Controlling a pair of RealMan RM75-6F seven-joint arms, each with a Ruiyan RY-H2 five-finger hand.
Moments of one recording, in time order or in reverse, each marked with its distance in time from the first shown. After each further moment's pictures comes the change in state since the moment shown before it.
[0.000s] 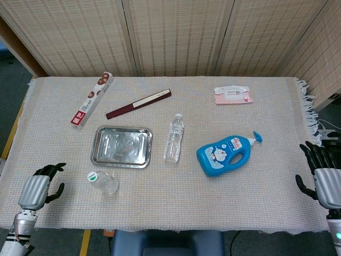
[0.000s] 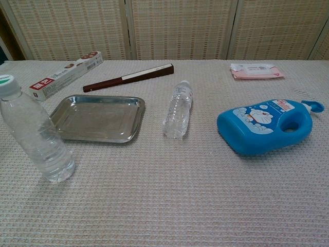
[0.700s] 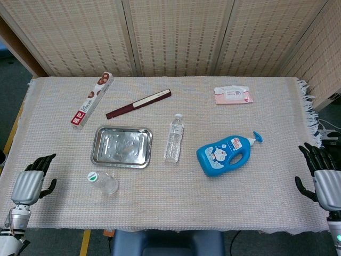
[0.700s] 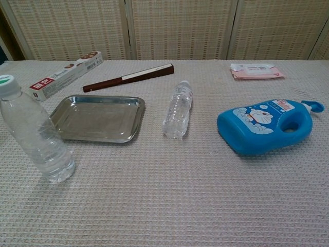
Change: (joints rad) left arm -0.024 0.049 -0.031 0.001 -0.068 -0.063 0.096; right arm -0.007 0.012 -0.011 -0.009 -0.023 0.008 0.020
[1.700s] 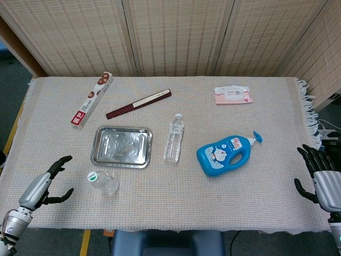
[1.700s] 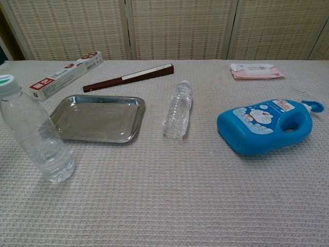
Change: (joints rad) left arm -0.056 0.317 0.043 -0.401 0.121 -0.165 -0.609; right arm 0.004 0.031 -0.016 -0.007 -0.019 -0.022 0.048
